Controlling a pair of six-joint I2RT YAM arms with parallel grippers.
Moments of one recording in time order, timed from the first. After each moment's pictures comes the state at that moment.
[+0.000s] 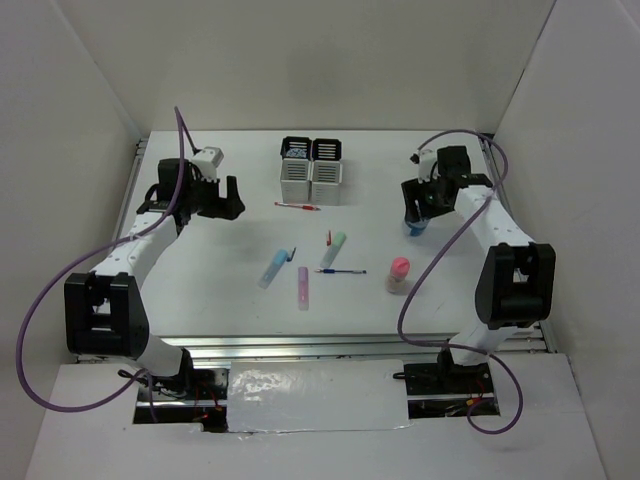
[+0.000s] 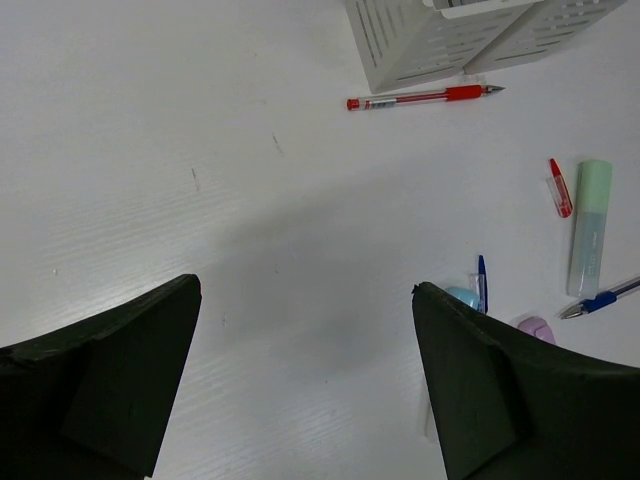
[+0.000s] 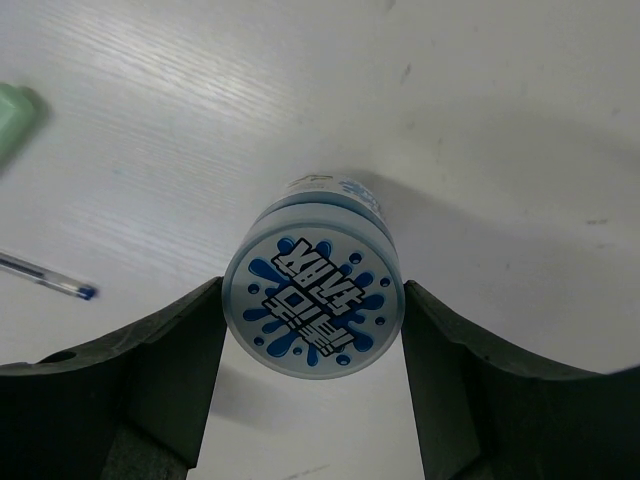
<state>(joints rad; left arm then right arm) -0.02 1.48 1.07 -0.23 0.36 0.01 0.01 1.63 1.25 -0.61 -0.19 -0.24</state>
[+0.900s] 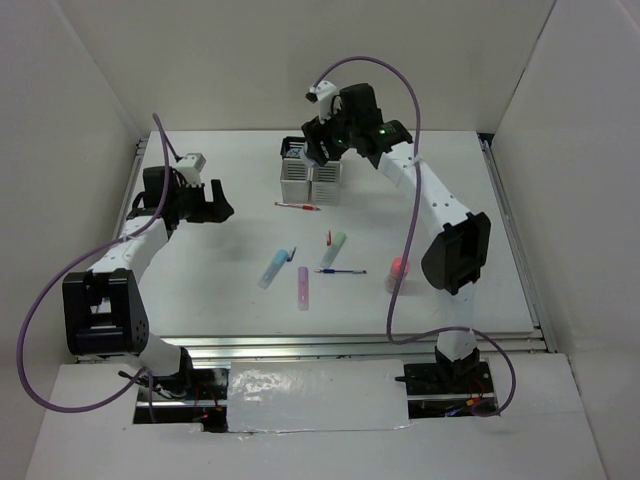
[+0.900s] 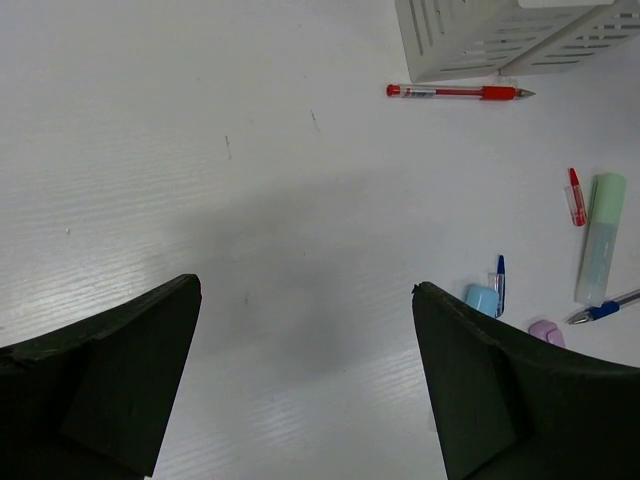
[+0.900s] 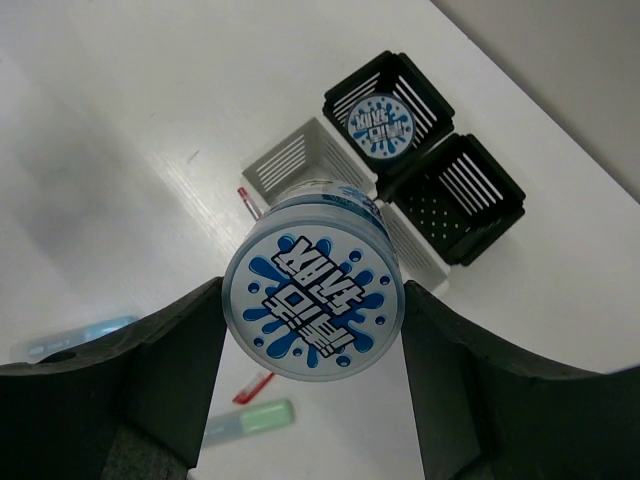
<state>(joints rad) 0.08 1.49 1.01 -0.18 0.43 -0.03 0.47 2.02 2.12 -0.62 -0.24 -0.22</state>
